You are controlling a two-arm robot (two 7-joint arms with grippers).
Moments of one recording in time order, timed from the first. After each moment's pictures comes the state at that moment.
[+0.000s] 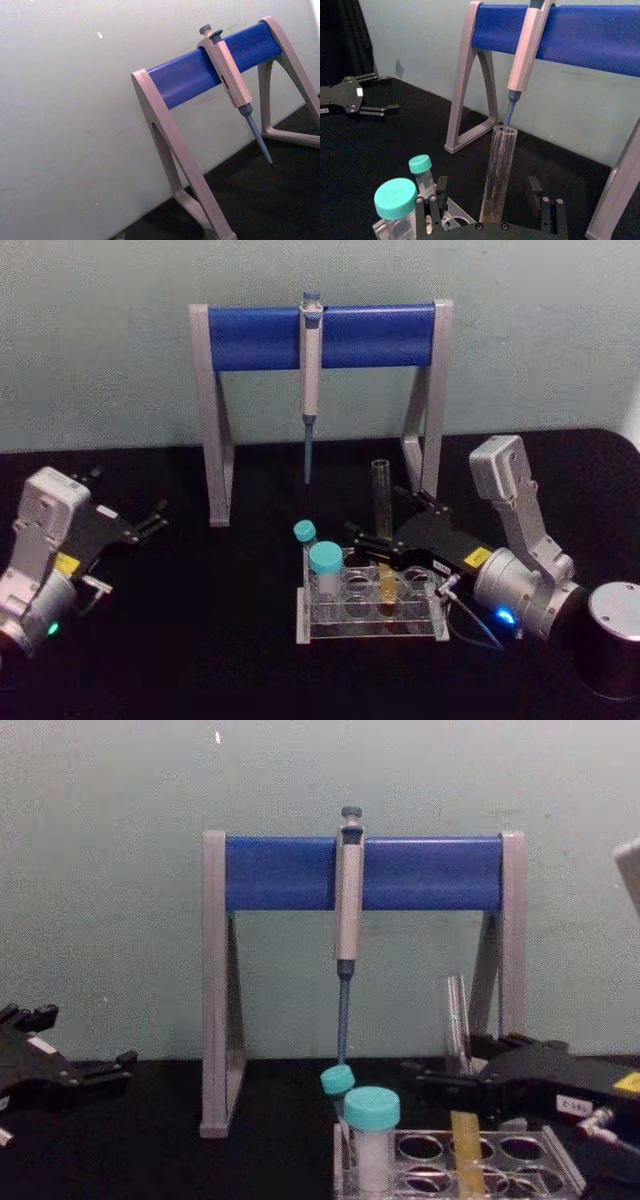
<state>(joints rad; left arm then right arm) -0.20 0.60 0.45 -1.41 -0.25 -0.12 0.03 0.24 0.40 -0.44 -1.47 0.37 0.09 0.37</state>
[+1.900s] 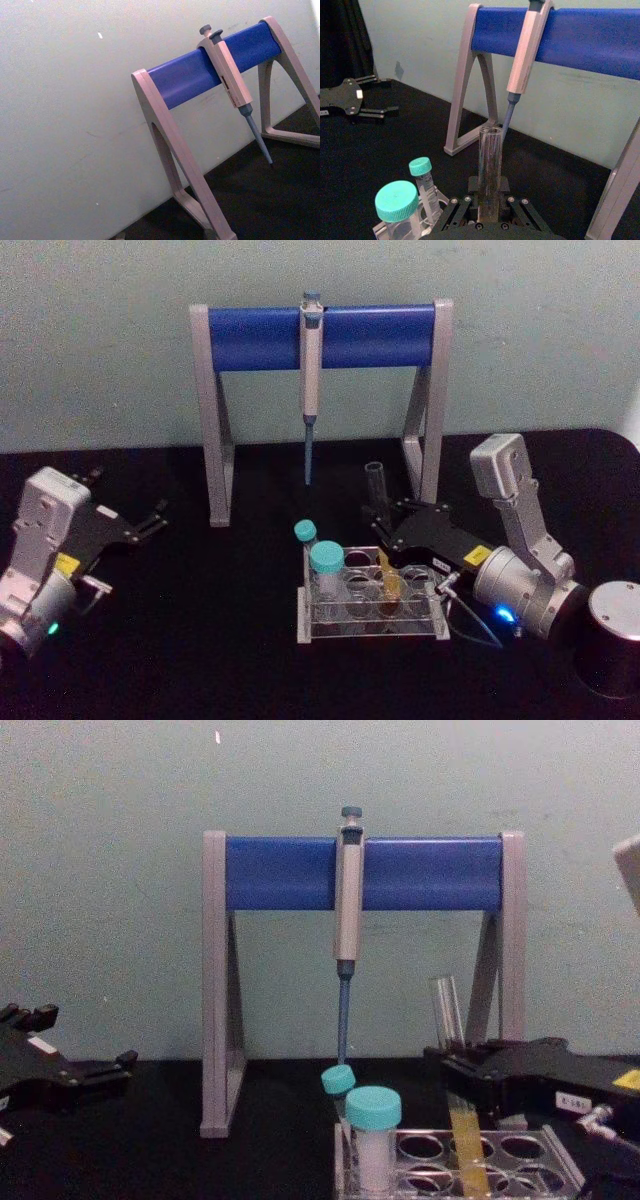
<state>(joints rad) -0.20 0.60 0.45 -1.41 -0.25 -0.12 0.03 0.25 0.39 -0.43 -1.46 0.36 0.08 0.38</state>
